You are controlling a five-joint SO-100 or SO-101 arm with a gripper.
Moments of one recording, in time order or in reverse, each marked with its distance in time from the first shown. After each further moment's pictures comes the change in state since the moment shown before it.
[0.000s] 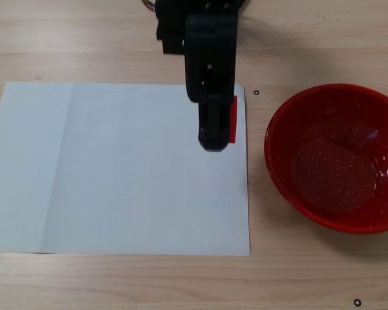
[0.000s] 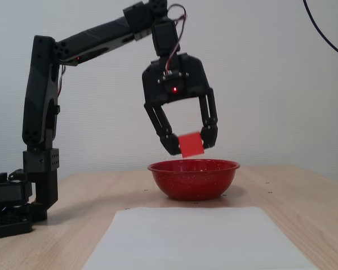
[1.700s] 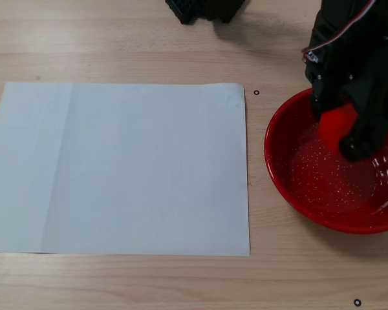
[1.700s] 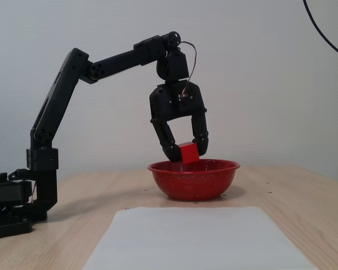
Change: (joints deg) arm 25.0 -17.9 -15.5 -1.4 0.5
